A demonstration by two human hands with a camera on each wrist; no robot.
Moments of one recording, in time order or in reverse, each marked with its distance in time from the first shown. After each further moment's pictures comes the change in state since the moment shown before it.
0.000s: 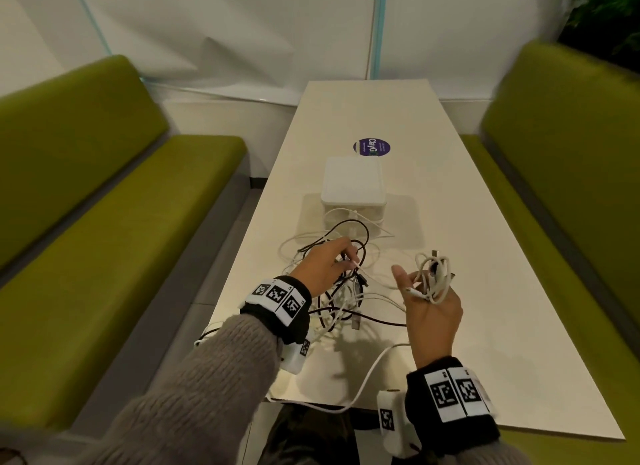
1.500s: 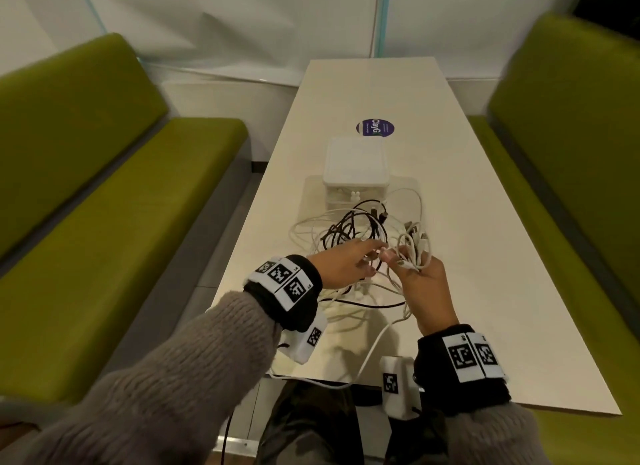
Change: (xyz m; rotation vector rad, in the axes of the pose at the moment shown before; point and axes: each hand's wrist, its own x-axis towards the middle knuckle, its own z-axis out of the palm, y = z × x) left_hand -0.009 0.036 0.006 0.270 -0.415 -0.022; right_hand 0.012 -0.002 0.002 0.212 -0.412 0.142
